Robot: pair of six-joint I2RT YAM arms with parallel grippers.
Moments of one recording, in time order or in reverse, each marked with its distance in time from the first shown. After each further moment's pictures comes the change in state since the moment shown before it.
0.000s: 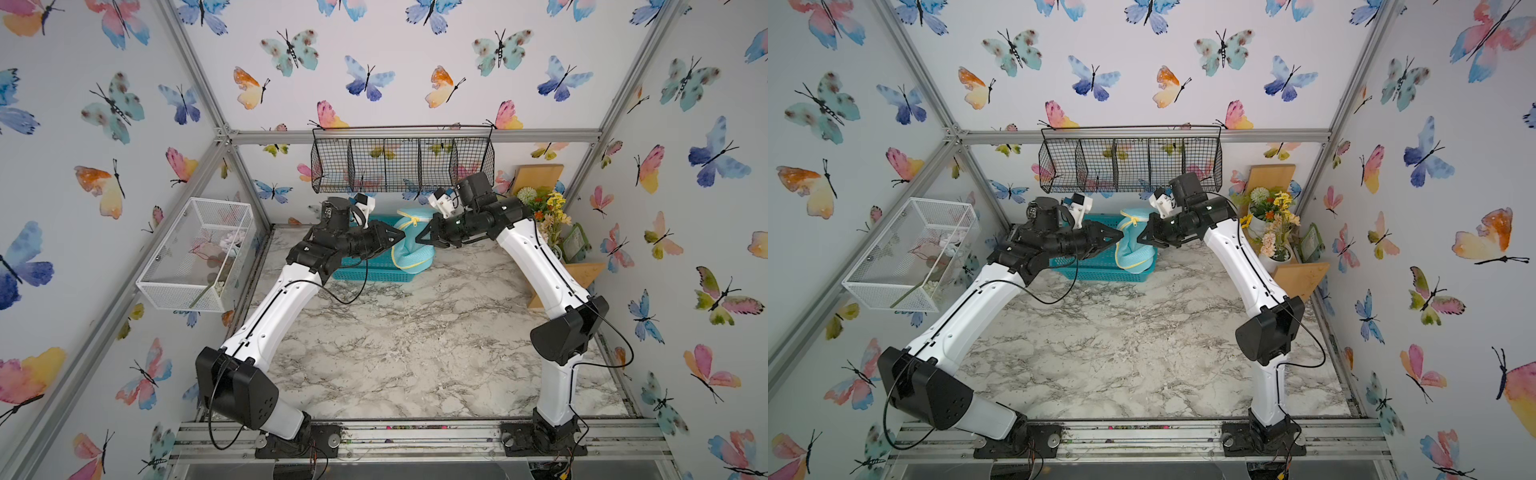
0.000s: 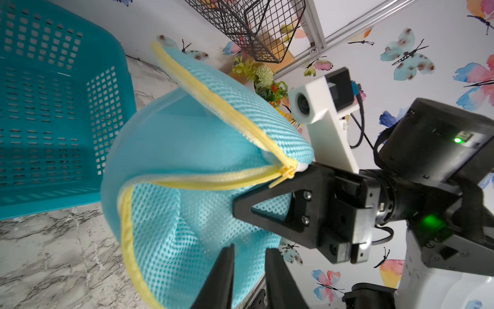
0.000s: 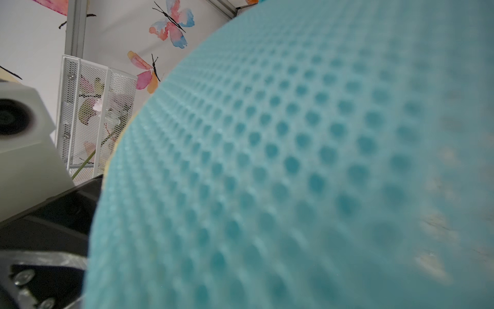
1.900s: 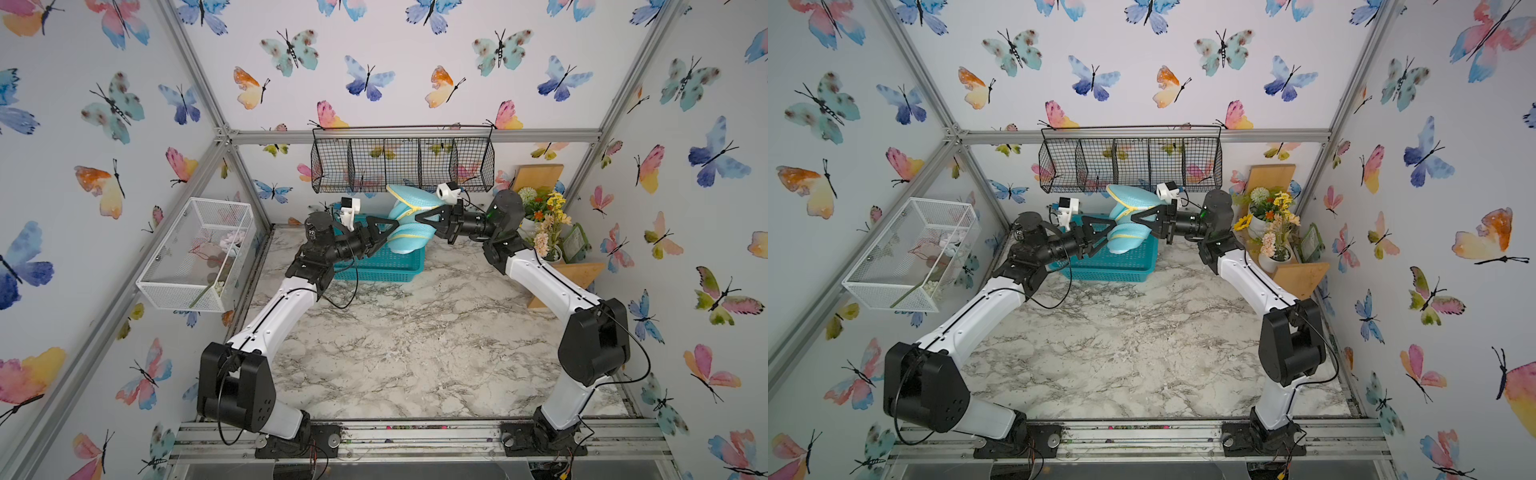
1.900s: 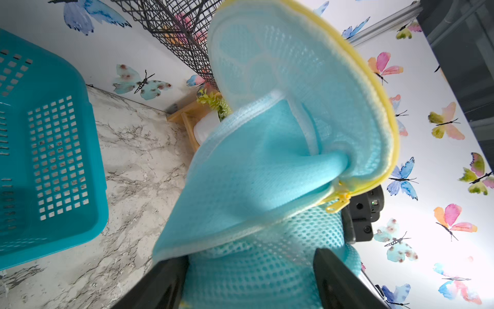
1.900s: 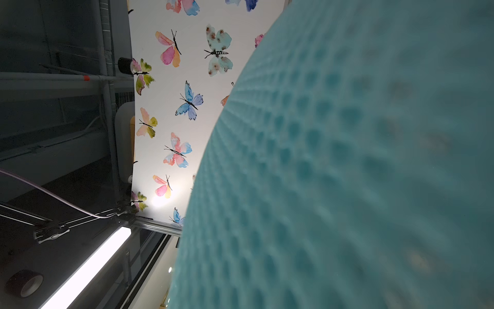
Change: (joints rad) left arm 0.109 -0.035 -0.307 0.603 0.143 -0.267; right arm -0.101 -0.214 -0.747 1.637 -0.558 1.106
